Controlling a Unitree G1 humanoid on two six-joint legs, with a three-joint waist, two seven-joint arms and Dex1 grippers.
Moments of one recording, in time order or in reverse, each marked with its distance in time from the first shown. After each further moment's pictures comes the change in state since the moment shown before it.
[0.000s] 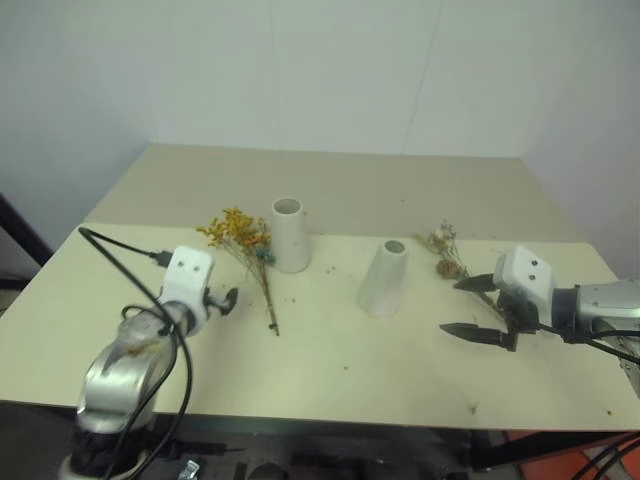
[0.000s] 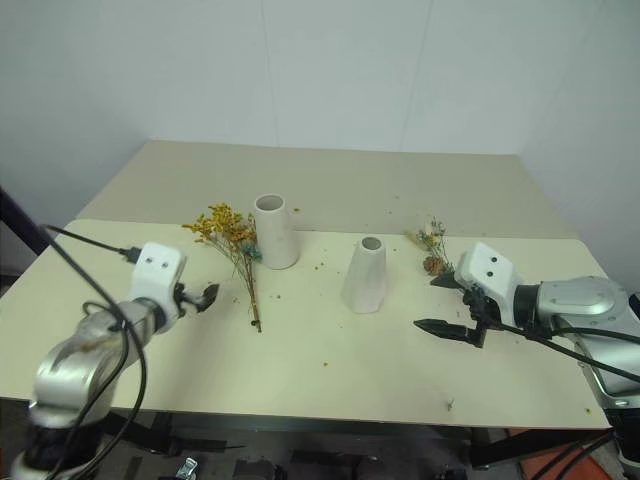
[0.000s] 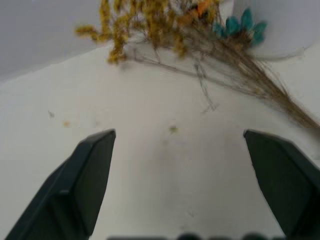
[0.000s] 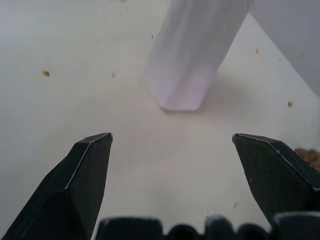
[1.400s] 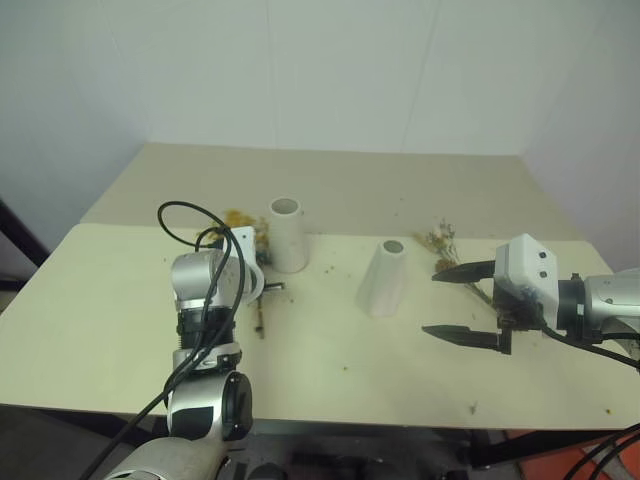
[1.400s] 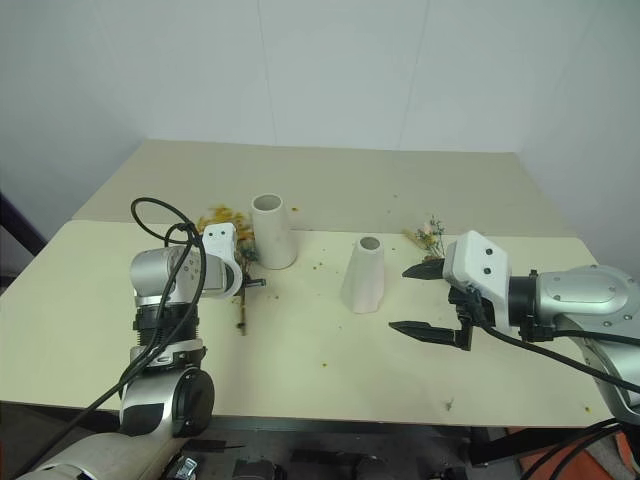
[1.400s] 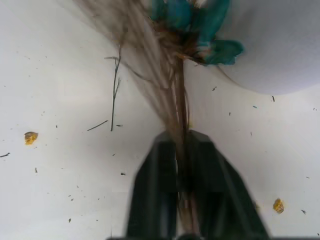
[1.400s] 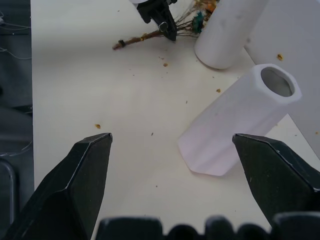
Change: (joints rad) left arm -0.493 -0.330 0.206 0.658 0.097 0.225 0.217; right arm 0.016 -0.032 -0.066 -0.224 0.158 0.088 -0.025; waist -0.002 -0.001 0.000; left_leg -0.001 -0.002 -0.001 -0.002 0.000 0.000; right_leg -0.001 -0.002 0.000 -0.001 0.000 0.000
